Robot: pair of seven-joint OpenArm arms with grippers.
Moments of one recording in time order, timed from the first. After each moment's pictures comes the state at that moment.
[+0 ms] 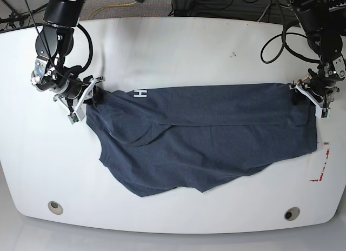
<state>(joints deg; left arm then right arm) -1.2 -20.1 -31.1 71.6 -11.7 -34.5 38.1 0.1 16.2 19.3 85.1 26.3 39.9 -59.9</state>
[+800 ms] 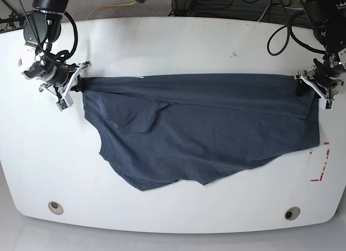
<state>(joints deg) 6.5 -23.2 -31.1 73.4 -14.3 -36.4 35.9 -8.2 21.4 21.8 91.6 26.0 41.5 -59.6</state>
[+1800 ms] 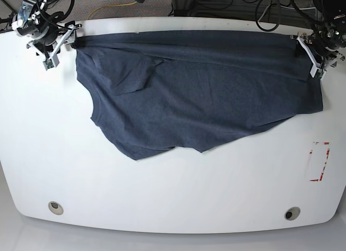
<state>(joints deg) 24.1 -22.8 -31.4 95.3 -15.7 -39.1 50.6 -26.4 15.7 36.3 103.0 25.4 41.5 -62.1</state>
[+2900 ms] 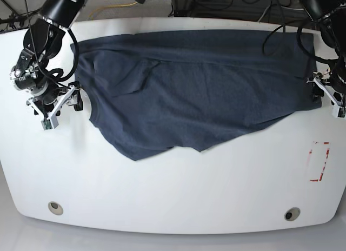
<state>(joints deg) 2.2 -20.4 -40.1 95.0 -15.9 -41.5 57.9 3.3 14.2 30.9 94.5 21.5 41.0 -66.1</state>
